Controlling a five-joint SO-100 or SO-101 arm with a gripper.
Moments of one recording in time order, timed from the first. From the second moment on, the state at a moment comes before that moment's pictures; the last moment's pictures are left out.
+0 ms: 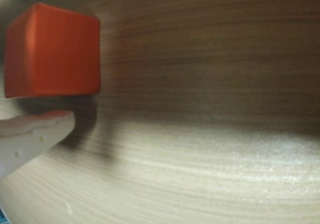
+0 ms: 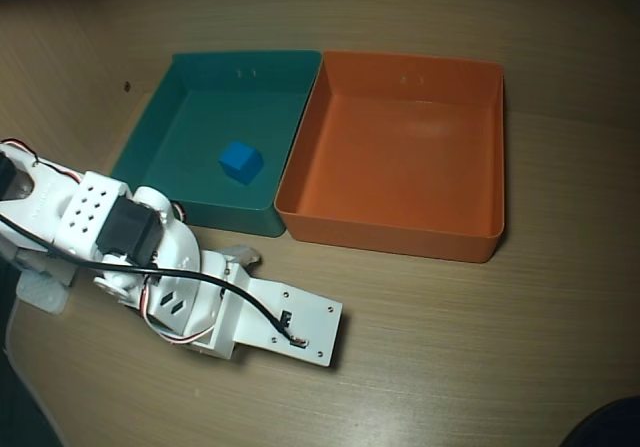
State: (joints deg) arm 4.2 68.1 78.0 70.6 -93.2
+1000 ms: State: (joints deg) arm 4.2 68.1 78.0 73.7 -92.9
